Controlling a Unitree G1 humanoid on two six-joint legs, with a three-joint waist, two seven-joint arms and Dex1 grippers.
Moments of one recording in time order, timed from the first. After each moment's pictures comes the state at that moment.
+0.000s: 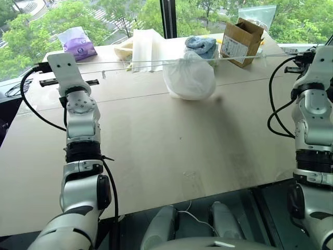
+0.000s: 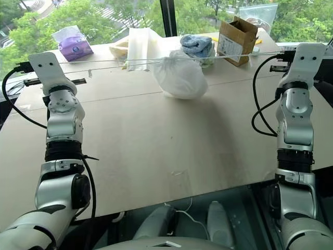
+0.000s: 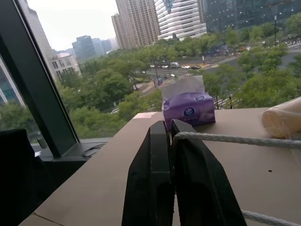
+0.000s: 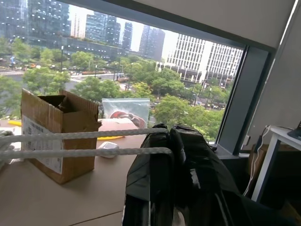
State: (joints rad) left arm -0.77 0.49 0.28 0.44 0.02 0.13 0.35; right arm -0.67 -0.43 -0.25 0.14 0.09 0.23 -0.19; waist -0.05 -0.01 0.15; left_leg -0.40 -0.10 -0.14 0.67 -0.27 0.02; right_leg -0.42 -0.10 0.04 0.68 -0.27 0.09
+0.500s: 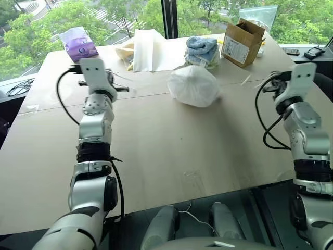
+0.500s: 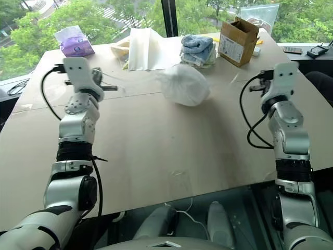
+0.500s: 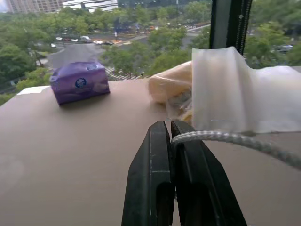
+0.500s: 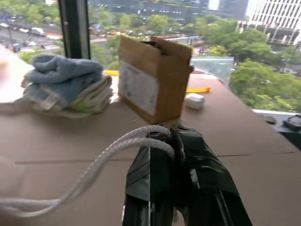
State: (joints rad) left arm -0.75 0.40 0.16 0.41 -0.18 0.25 -0.12; right arm -0.53 -0.44 -0.10 -0.01 0.31 0.38 0.23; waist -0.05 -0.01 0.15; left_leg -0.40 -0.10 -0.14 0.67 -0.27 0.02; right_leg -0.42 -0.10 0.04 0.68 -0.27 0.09
